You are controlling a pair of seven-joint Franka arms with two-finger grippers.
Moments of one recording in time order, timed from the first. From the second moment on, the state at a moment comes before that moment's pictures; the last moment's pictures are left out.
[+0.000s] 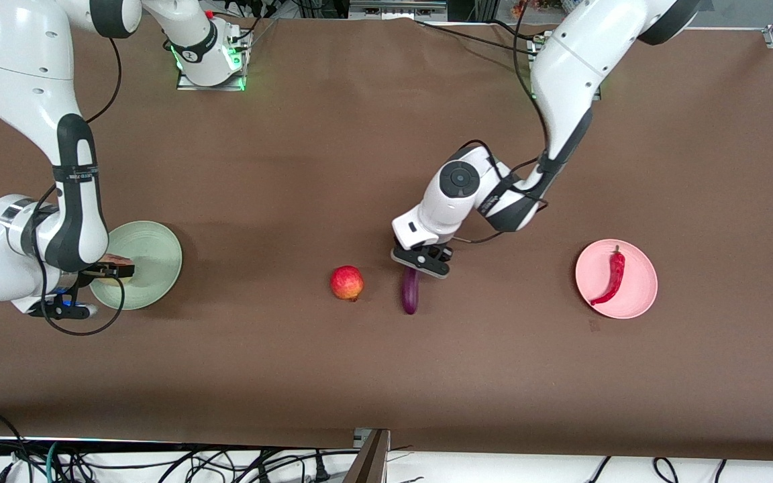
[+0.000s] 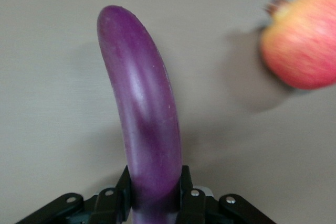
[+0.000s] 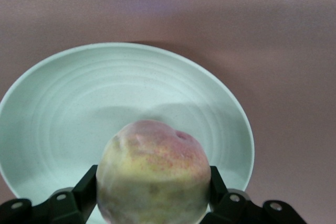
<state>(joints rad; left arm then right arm) -0.32 0.74 -0.34 -1.63 0.26 2.47 -0.45 0.17 0.78 -0.42 -1.49 0.23 1.93 -0.24</state>
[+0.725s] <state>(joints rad) 0.15 0.50 -0.31 -1.60 0.34 1.85 0.06 0.24 0.72 -0.40 -1.46 0.23 1.85 -0.25</state>
